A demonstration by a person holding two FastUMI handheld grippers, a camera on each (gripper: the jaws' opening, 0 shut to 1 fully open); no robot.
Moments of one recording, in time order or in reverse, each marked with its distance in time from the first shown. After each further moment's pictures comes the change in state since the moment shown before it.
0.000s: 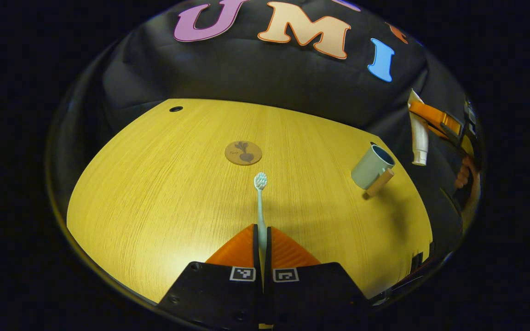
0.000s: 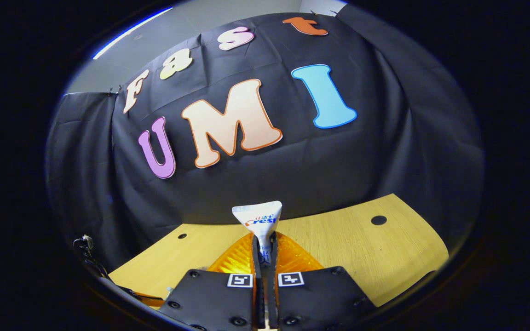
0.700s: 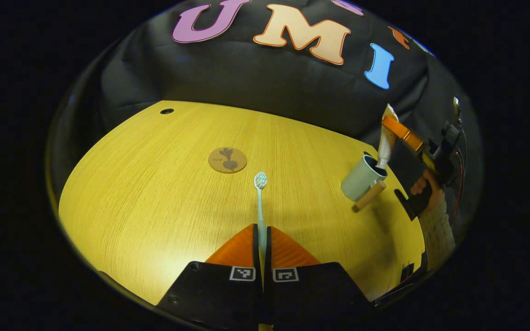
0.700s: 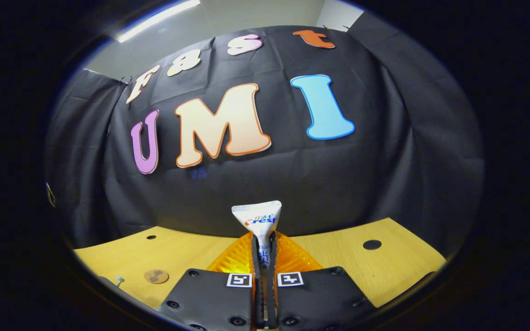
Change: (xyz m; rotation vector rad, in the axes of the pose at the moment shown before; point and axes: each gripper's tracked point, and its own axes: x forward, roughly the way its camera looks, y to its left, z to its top) left arm 0.020 -0.028 0.011 -0.039 -0.050 -0.037; right arm 0.054 -0.058 -0.041 -0.125 -0.134 -0.038
